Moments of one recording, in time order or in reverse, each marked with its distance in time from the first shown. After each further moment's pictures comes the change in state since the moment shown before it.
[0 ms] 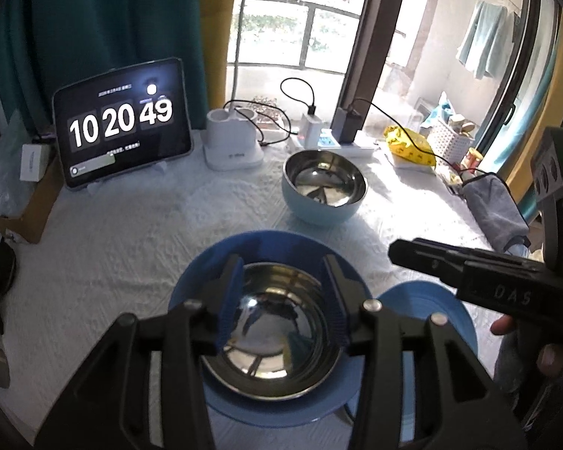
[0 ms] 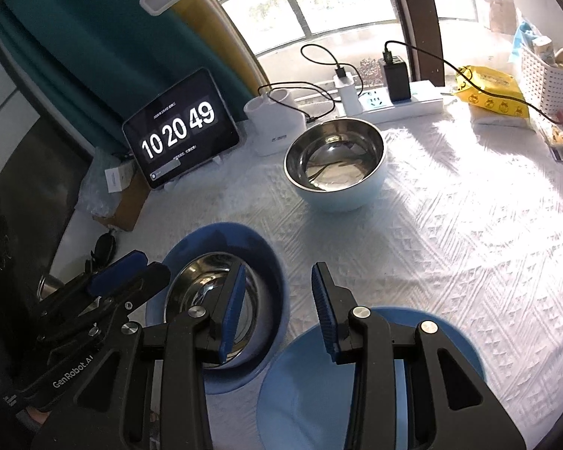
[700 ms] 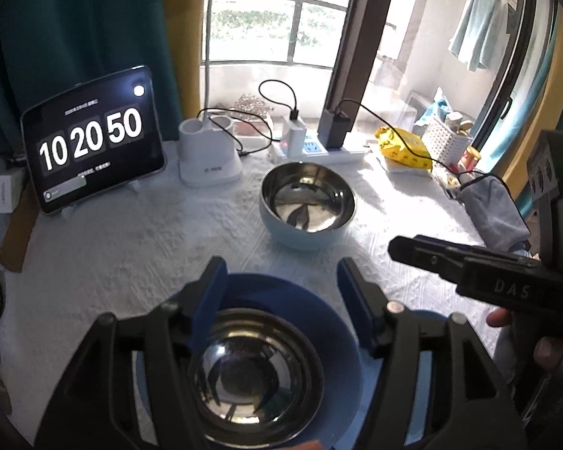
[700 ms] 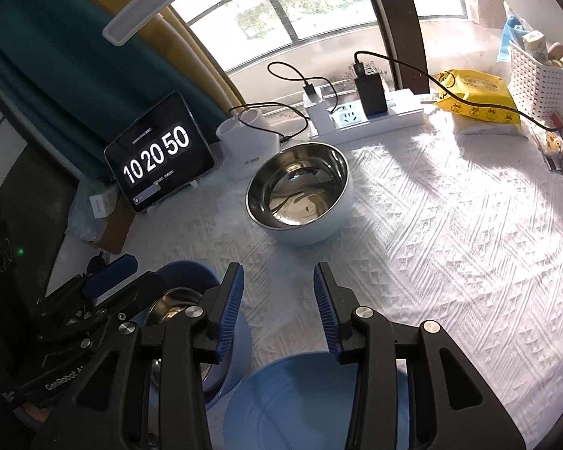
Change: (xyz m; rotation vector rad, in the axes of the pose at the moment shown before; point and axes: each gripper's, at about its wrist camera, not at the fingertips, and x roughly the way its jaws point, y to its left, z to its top) left arm 0.034 -0.021 0.034 0.032 0.021 -0.026; right arm 0.006 -0.043 0.030 0.040 -0.018 -0.001
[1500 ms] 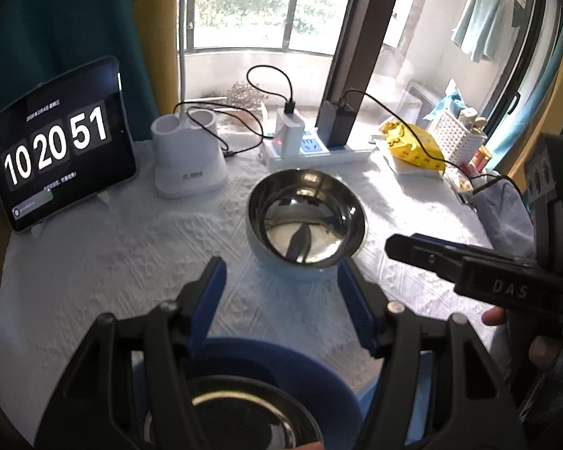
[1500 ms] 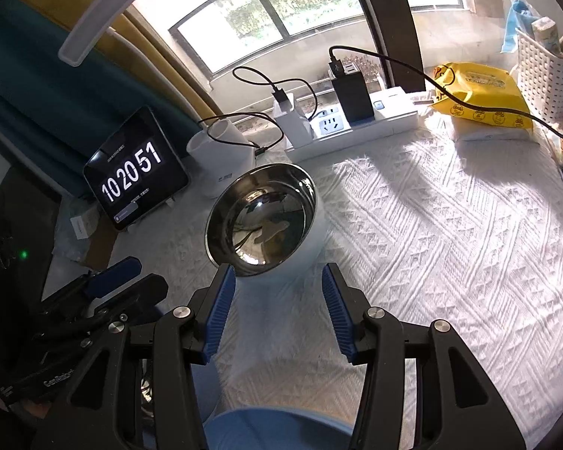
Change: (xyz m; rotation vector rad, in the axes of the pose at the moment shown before) left arm 0.060 -0.004 0.032 0.009 0.053 -0.012; right arm 0.038 -0.039 0.035 0.039 0.019 0.008
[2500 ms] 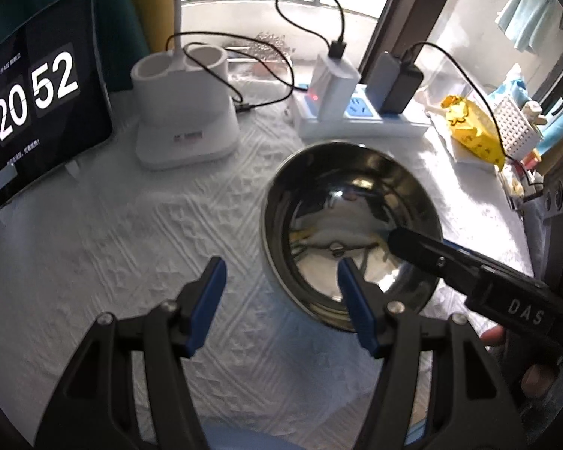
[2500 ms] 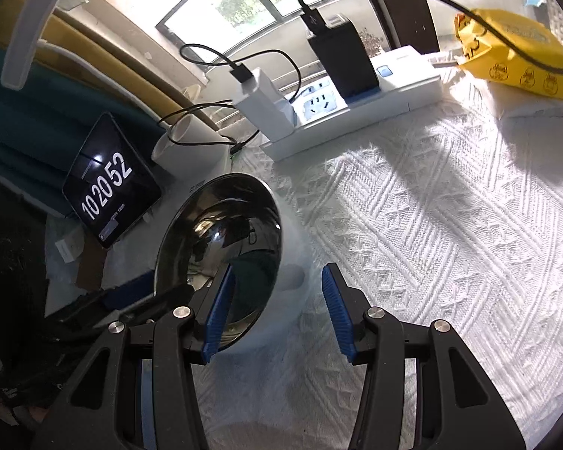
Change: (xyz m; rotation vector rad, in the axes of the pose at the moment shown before) left arm 0.096 0.013 0.021 -0.101 0.197 0.063; right arm 0.076 -0.036 0.029 0.083 0.067 0.068
